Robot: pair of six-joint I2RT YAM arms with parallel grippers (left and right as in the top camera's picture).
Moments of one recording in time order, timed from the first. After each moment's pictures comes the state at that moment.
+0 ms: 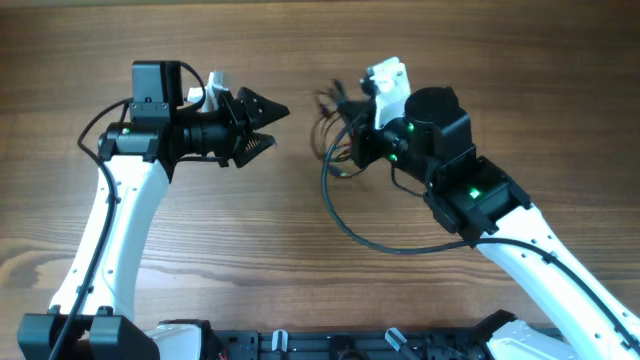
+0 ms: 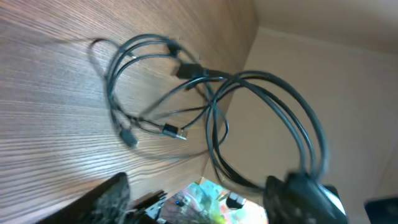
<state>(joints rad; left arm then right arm) -0.04 1.46 1.19 -0.69 0.93 -0.87 0.57 1.28 1.09 -0.20 -0.20 0.22</state>
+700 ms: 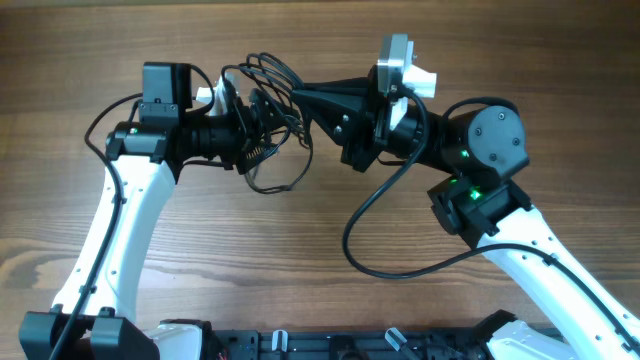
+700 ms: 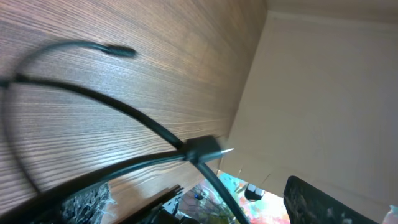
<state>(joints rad) -0.08 1.46 1.19 -0.72 0.91 -0.78 0.57 1.27 1.08 0.59 -0.71 0.47</state>
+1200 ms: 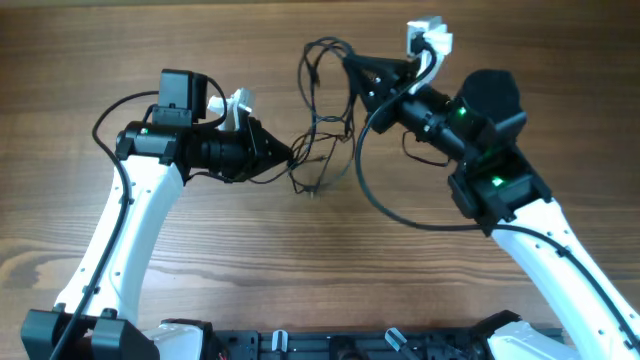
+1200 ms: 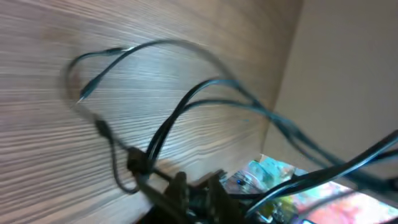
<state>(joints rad) -0.12 1.46 1.19 -0.89 0.80 -0.54 0.42 1.27 1.08 0.14 -0.41 0.50</state>
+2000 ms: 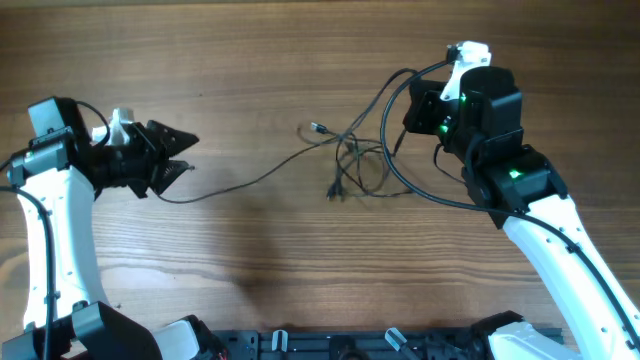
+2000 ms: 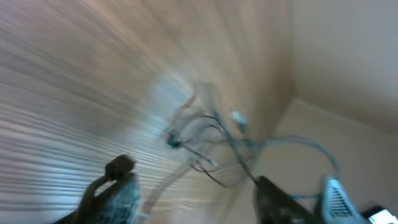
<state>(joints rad) 0.40 1.46 1.19 -1.06 0.85 -0.48 0.32 1.27 1.08 -0.31 -0.06 0.47</state>
